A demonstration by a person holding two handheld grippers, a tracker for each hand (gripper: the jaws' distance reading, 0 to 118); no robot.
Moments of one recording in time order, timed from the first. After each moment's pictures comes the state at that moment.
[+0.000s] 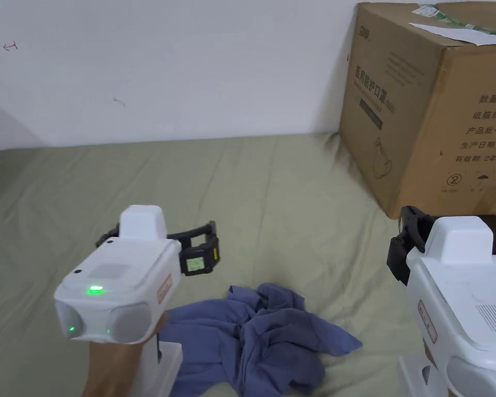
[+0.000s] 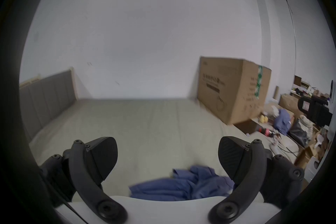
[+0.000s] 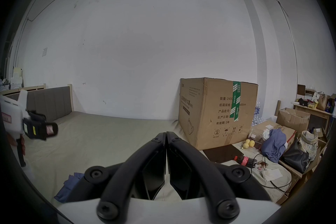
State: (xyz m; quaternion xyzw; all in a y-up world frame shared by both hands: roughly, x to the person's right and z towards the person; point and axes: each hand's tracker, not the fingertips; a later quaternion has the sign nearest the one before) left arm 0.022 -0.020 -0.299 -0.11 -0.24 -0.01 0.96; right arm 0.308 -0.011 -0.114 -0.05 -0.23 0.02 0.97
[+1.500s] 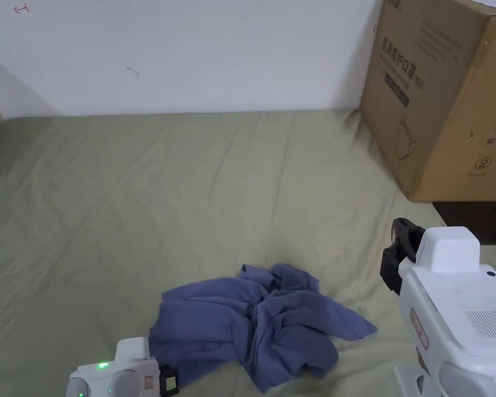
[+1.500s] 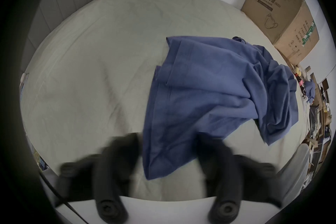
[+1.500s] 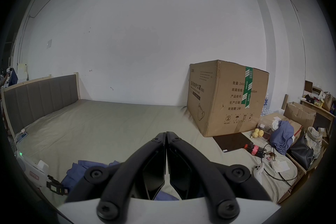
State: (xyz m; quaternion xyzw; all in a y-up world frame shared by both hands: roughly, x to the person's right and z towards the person) left arm -0.040 -0.256 -0.313 -0.54 -0.13 -0.02 0.83; right arm 0.299 -0.052 -0.137 -0.11 -0.20 0.02 0.97
